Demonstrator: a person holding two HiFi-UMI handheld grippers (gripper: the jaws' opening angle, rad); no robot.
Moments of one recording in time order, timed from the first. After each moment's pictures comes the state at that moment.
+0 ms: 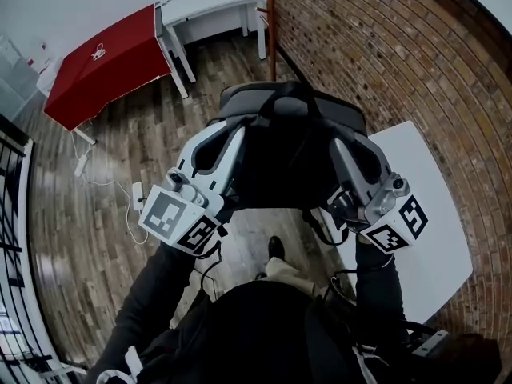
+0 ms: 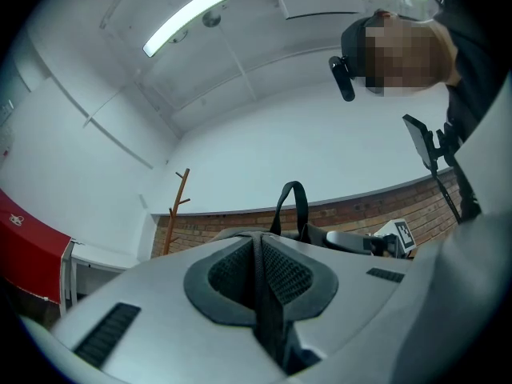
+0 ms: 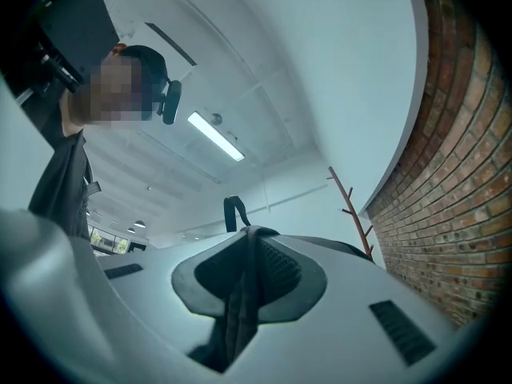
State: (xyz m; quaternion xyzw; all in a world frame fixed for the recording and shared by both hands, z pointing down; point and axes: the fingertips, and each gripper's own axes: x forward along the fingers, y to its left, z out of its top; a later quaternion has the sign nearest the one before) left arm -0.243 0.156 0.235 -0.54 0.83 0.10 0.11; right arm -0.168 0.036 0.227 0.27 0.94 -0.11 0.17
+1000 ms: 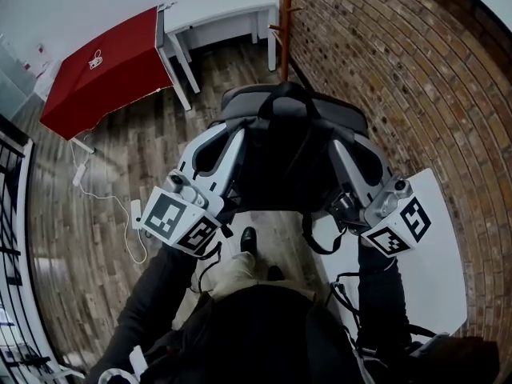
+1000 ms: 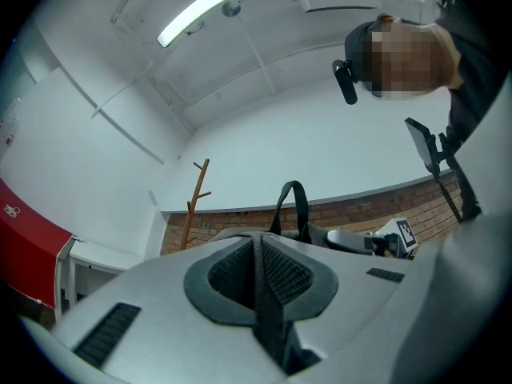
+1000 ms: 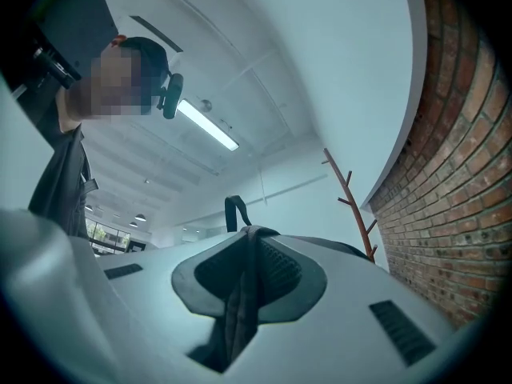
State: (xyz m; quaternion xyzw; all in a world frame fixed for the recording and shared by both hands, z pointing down) left arm -0.446 0.108 0.248 -0.52 0.84 0.11 0.11; right arm -0.376 -0.014 0.233 0.28 0.94 -0.10 0.15
